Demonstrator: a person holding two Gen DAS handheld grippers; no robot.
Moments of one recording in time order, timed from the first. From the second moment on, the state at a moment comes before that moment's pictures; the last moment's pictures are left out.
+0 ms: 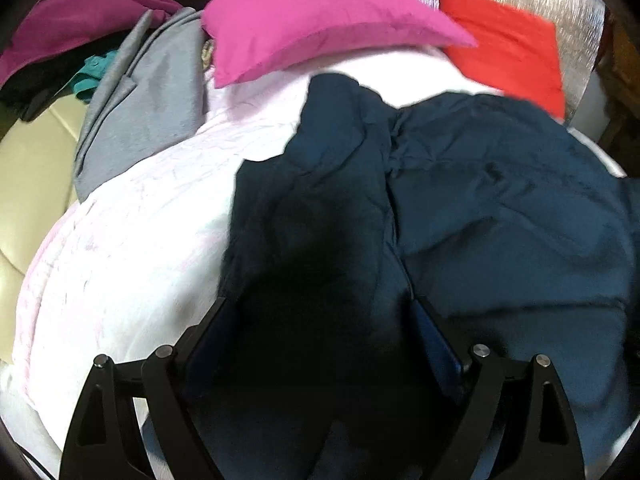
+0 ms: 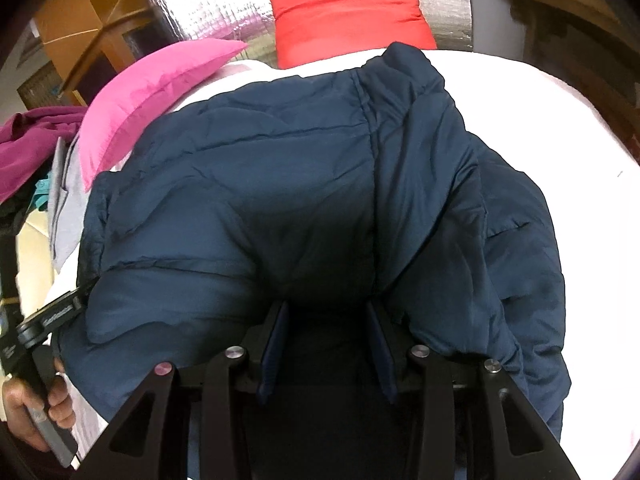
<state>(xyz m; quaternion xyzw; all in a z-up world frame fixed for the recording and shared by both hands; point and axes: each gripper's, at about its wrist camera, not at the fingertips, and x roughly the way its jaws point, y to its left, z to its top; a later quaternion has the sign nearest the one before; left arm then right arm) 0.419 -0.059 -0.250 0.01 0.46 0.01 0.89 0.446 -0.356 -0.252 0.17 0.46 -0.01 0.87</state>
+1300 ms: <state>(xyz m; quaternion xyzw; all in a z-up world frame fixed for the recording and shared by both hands) 0.403 -0.017 -0.253 -0.02 0.51 -0.04 0.86 0.362 -0.428 -0.252 0.39 0.44 0.08 0.80</state>
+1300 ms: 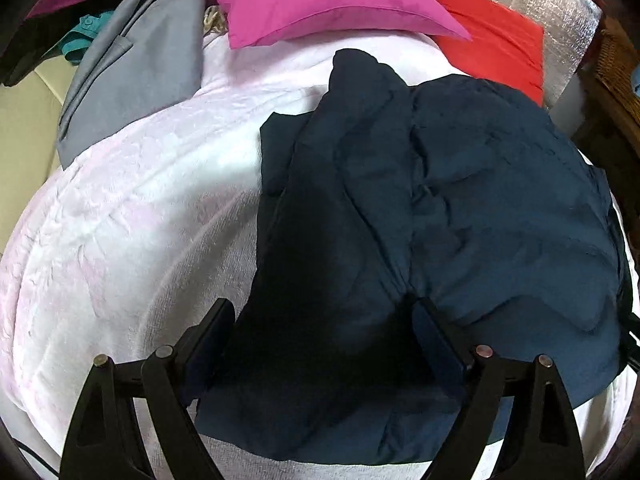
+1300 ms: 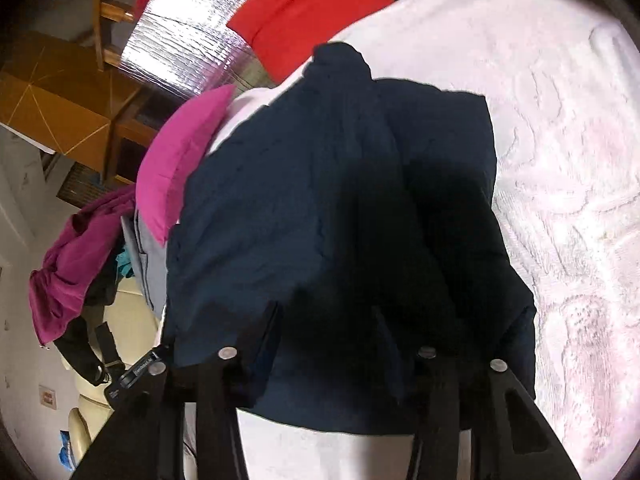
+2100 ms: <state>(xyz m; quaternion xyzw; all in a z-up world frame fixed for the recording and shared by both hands) 0.409 0.055 -0.244 -0.22 0.52 -0.13 0.82 0.351 -0.512 -0.258 0.47 0.40 0.04 0.78</state>
